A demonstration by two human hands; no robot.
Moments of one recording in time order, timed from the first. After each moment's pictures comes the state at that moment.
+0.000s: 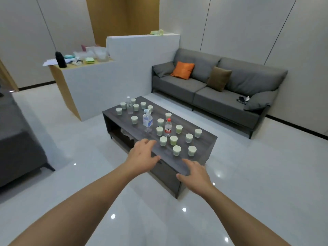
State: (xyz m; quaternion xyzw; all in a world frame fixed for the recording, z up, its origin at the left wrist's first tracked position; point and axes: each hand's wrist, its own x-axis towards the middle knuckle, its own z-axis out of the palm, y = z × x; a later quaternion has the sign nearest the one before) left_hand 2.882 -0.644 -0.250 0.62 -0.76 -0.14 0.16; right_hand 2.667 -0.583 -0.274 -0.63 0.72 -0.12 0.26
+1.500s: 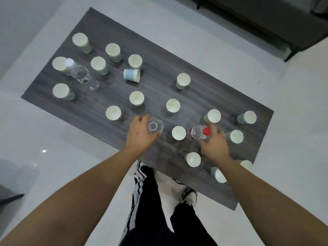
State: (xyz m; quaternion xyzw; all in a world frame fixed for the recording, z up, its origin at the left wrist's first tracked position) left_hand 2.948 -1.408 -0.542 0.62 -0.68 -0.38 0.04; right_hand 2.716 -1.306 -0.514 -0.35 0.88 -0.03 0.32
